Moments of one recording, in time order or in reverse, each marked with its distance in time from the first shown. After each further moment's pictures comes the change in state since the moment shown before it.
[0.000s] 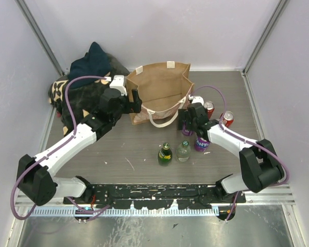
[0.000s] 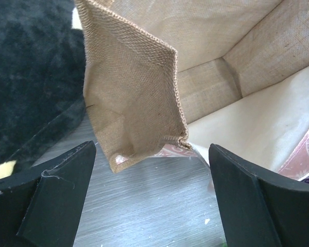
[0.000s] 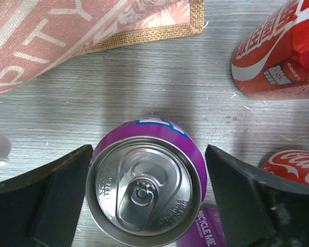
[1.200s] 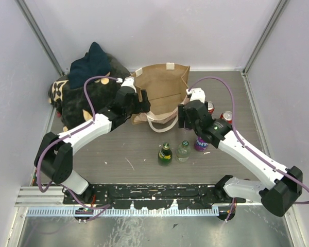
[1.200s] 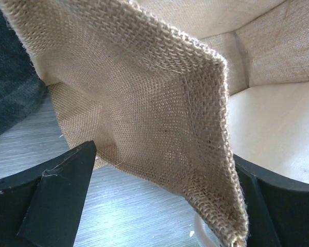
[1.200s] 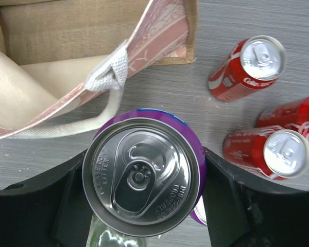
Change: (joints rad) left arm -0.002 0.251 0.065 0.032 0.040 -0.150; right arm 0.235 -0.293 0.246 -0.435 0.249 0.011
